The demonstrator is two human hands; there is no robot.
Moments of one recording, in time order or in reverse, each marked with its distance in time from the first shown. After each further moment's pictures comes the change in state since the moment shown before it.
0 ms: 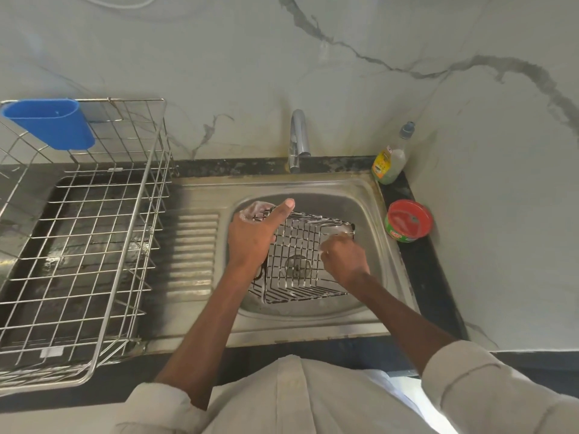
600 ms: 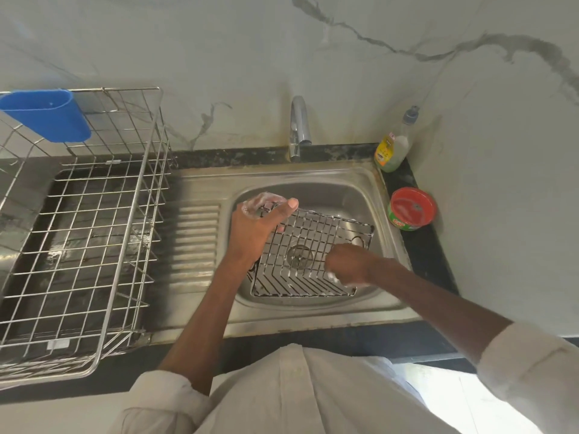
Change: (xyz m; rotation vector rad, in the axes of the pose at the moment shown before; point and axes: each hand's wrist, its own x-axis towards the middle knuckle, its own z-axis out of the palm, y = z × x) left_hand 0.004 -0.005 -0.009 -0.034 -0.196 0.201; right_hand -0.011 0.016 -0.007 -0.221 -0.487 -0.435
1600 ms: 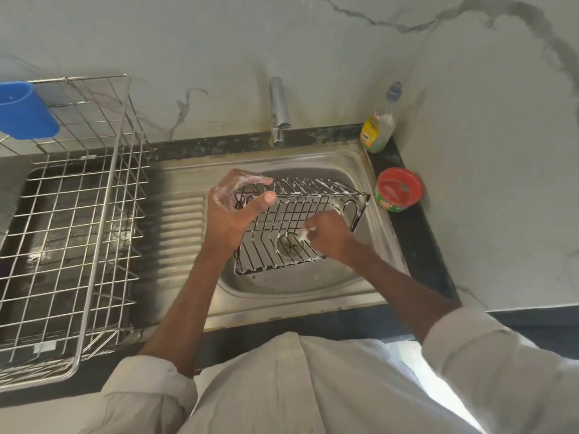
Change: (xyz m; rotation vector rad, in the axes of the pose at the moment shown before) left_hand 0.011 -0.011 -0.011 0.011 -0.066 0.381; right_hand 0.010 -0.017 -0.027 0.420 0.339 0.331
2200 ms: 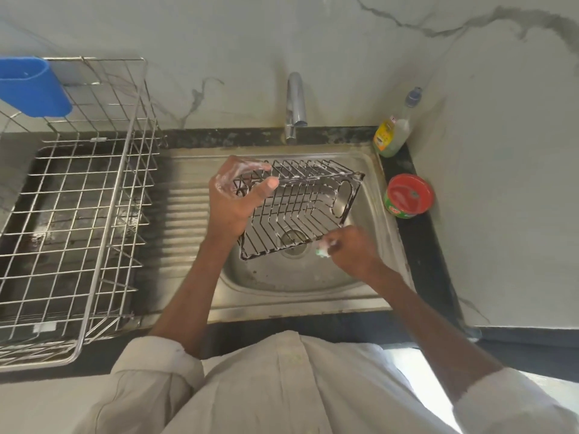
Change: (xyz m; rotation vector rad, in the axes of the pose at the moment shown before) left_hand 0.012 -0.008 -0.006 0.050 0.130 0.020; right_hand -0.036 0.010 -0.008 0.187 -0.014 0.166
